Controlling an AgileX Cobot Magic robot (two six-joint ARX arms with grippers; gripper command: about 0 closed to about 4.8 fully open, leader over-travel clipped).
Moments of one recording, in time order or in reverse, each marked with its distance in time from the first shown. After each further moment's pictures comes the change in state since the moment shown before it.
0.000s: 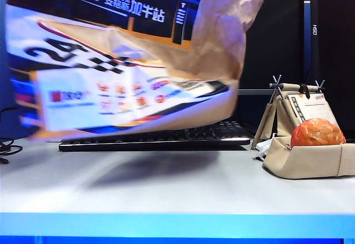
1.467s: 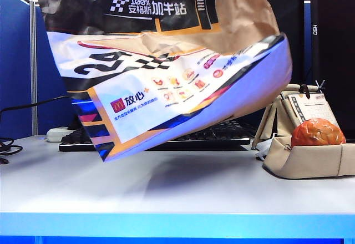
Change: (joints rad) left arm -0.045 0.146 -0.001 0.205 0.045 -0.261; right arm 0.009 0.000 0.000 0.029 0.024 0.020
